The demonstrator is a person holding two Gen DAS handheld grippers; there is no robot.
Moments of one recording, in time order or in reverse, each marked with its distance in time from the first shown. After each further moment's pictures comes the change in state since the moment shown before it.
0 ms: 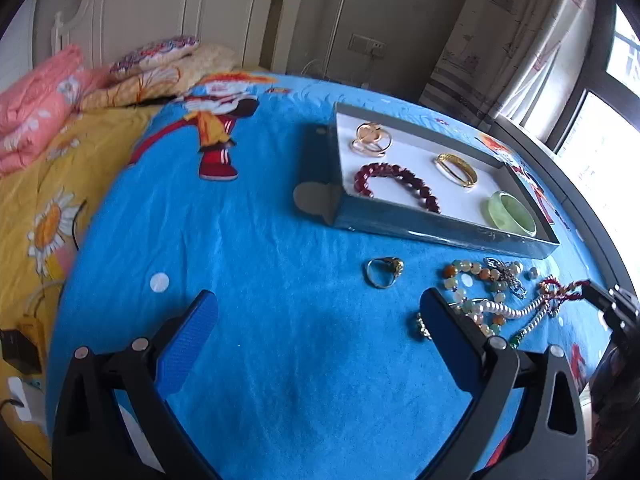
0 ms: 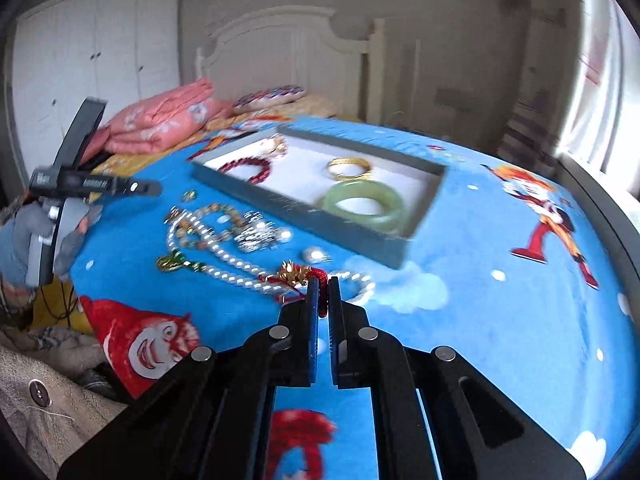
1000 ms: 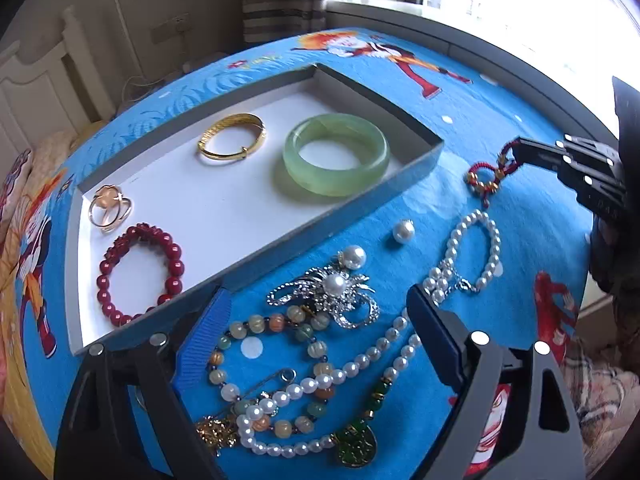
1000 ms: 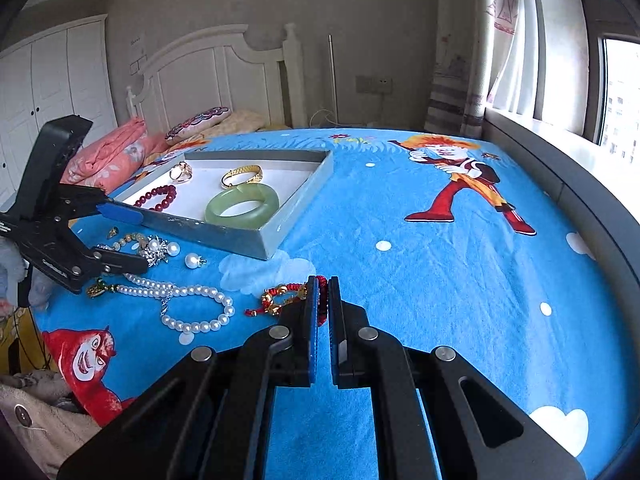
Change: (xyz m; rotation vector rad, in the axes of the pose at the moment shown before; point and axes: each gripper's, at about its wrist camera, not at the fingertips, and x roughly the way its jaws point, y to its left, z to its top) left arm 0.068 -0.175 0.018 0.621 0.237 -0.199; right arm -0.013 -0.074 -0.021 0.194 -0.023 -0.150
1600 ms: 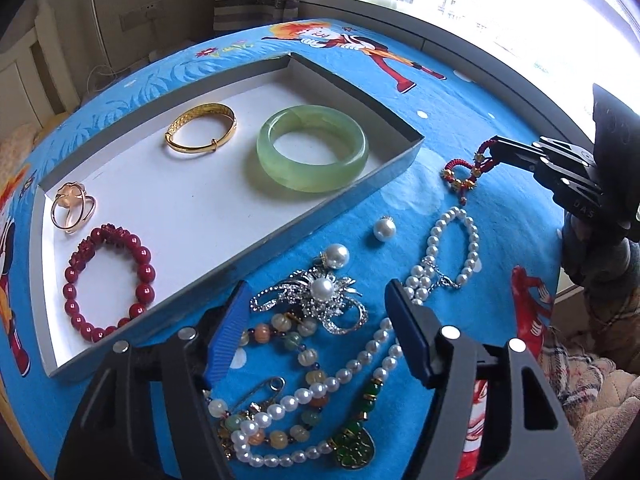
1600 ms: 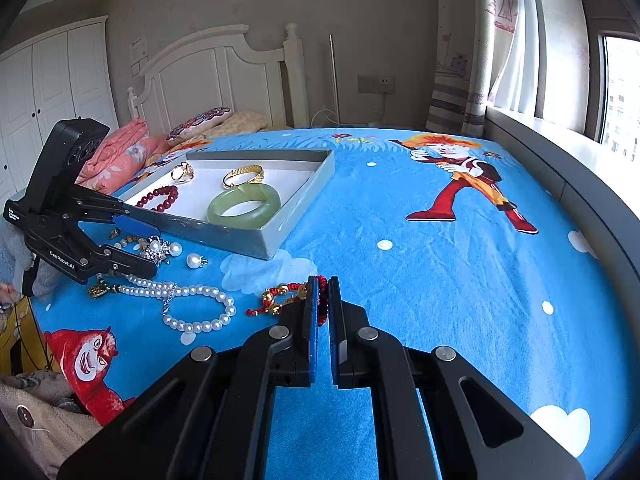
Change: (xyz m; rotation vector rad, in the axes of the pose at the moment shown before) left arm 0.010 0.013 0.008 0.000 0.024 -0.154; right arm -0.001 0.000 0.000 0.002 0.000 0.007
